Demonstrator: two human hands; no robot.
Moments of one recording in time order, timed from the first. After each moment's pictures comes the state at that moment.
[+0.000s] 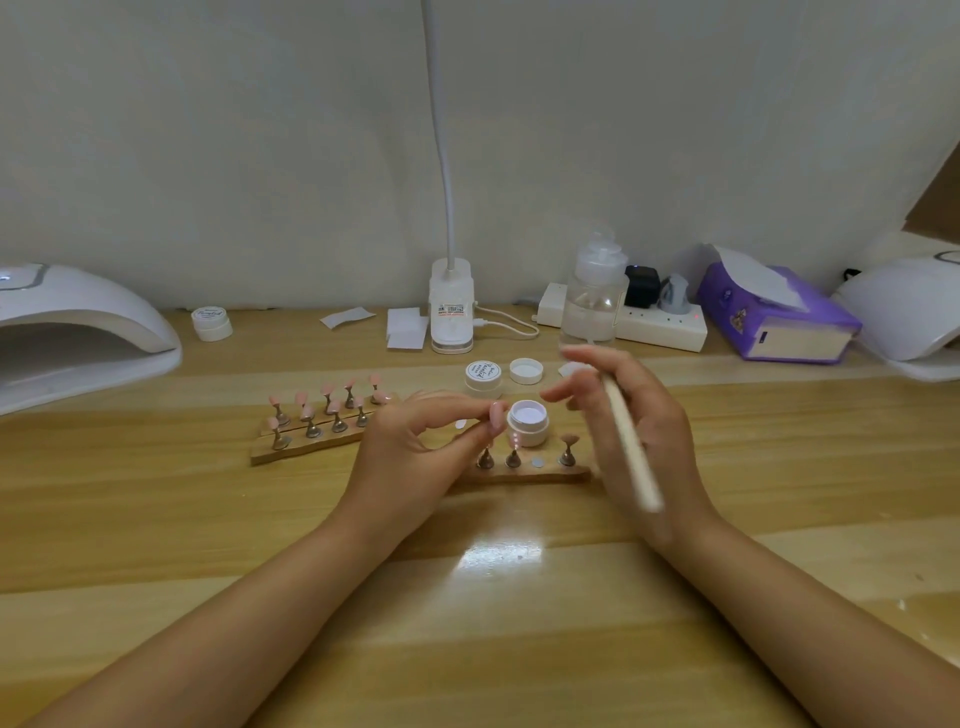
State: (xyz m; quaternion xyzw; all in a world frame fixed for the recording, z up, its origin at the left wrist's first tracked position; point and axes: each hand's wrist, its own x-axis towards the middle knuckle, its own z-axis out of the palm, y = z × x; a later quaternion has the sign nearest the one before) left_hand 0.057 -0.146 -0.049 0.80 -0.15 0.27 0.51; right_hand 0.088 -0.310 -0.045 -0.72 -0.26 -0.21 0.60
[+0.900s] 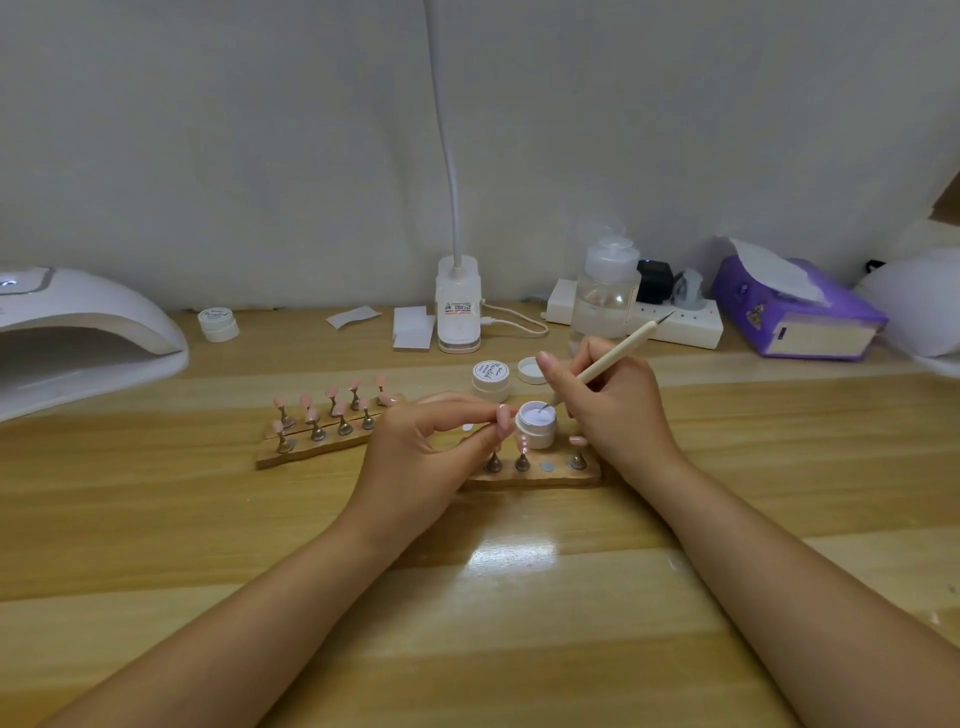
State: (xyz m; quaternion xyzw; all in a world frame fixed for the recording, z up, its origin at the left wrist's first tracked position) left_hand 0.061 -0.146 -0.048 0.80 -0.14 0.25 0.52; right_hand 0.140 -0.298 -0.056 -0.77 -0.18 -0.18 0.58
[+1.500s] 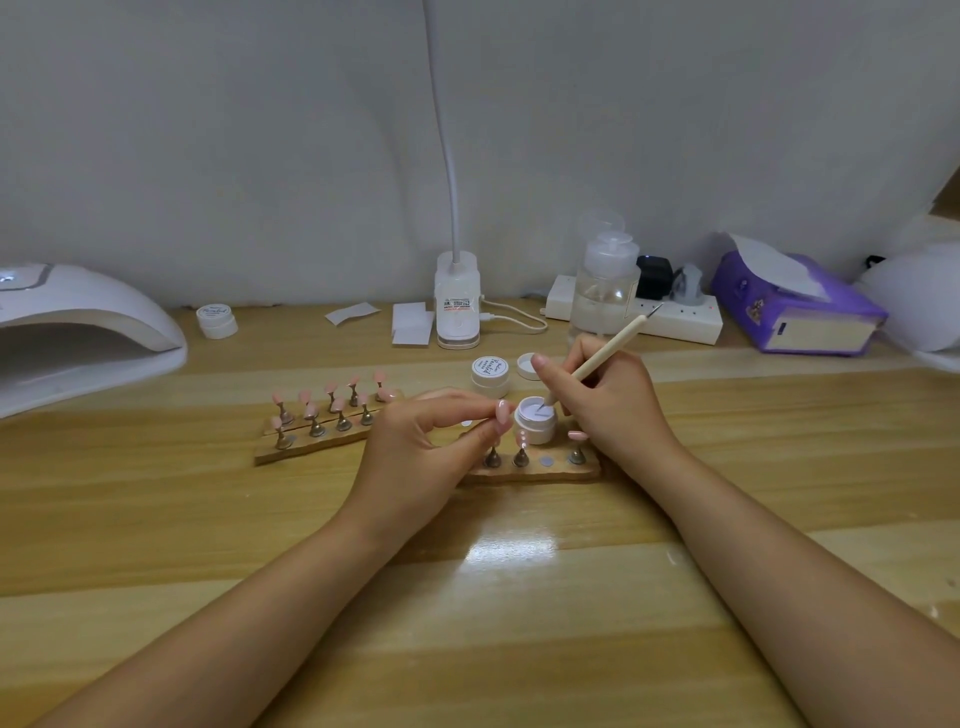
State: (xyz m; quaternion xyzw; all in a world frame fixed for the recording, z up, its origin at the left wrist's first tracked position) left_hand 0.061 -0.146 -0.050 0.81 -0.13 0.24 0.52; right_hand 0.144 -0.299 -0.058 -0.78 -0.18 -0.14 0.58
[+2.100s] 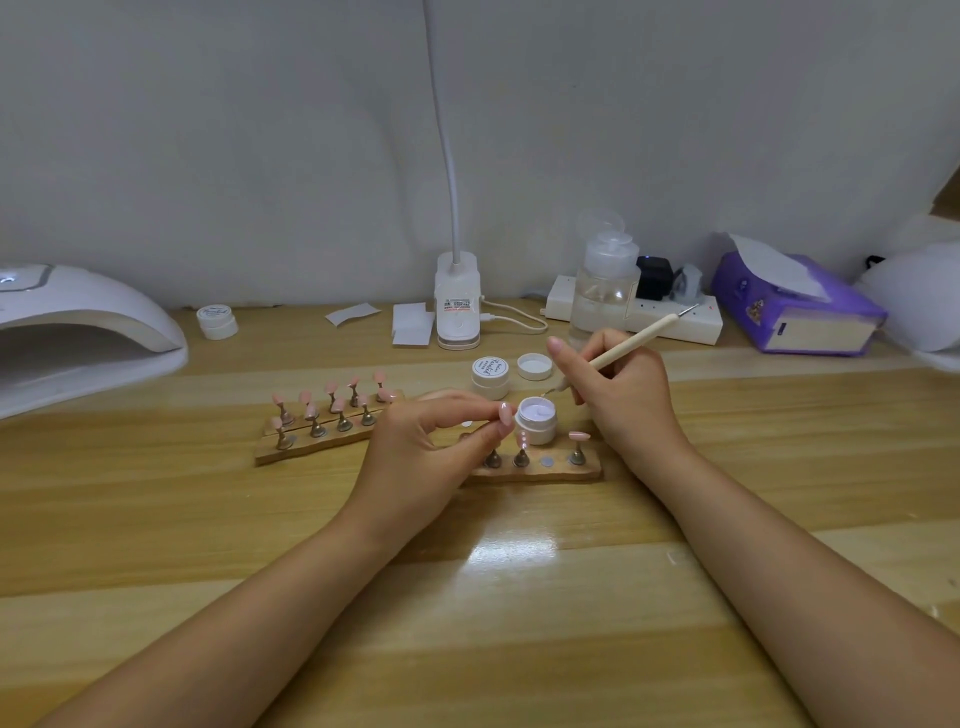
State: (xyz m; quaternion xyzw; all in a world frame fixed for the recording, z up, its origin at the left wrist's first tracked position) left_hand 0.061 -0.146 -0.049 0.80 -0.14 0.23 0.53; right_hand 0.144 -0.300 -0.054 -0.72 -0.16 -0.16 0.65
